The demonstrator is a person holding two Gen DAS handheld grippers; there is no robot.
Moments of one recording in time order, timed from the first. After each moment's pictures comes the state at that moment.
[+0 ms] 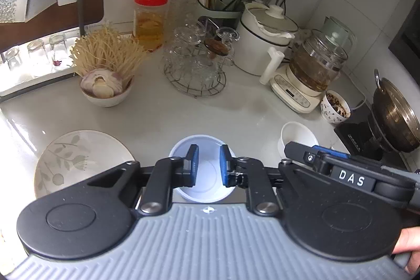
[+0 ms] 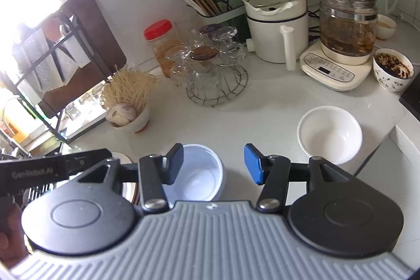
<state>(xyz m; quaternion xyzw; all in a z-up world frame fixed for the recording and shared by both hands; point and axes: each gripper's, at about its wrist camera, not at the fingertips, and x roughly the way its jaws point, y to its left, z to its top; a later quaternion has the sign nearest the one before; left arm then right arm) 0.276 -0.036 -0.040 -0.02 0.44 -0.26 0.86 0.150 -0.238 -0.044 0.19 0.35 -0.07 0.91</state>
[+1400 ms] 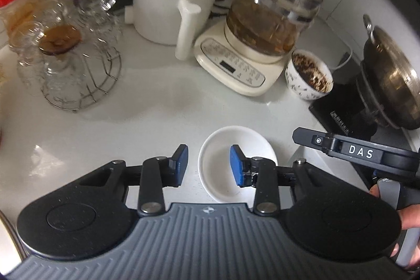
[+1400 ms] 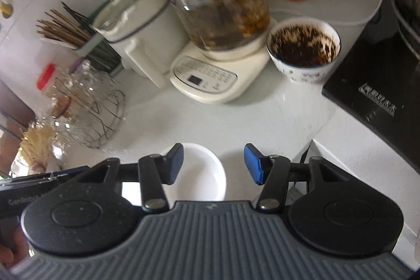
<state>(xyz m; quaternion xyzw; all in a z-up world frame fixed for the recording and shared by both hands) 0.354 -0.296 -0.108 0.06 0.52 -0.33 0.78 0.175 -0.468 -0.110 0.30 0.41 -0.17 0.85</state>
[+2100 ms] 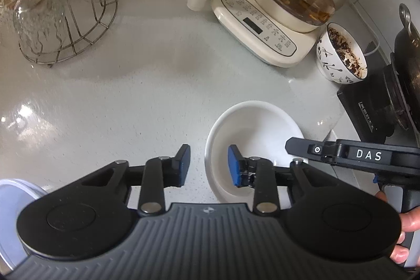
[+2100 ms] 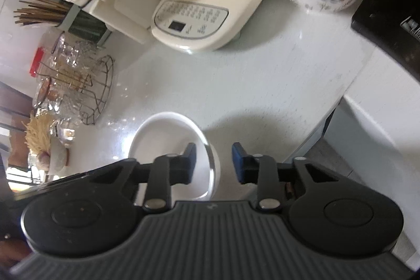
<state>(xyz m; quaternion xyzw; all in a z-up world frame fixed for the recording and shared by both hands) 0.371 -0.314 -0.185 0.04 0.58 -0.29 0.76 0.199 -0.496 -0.185 0.39 0.48 -0.09 0.78</state>
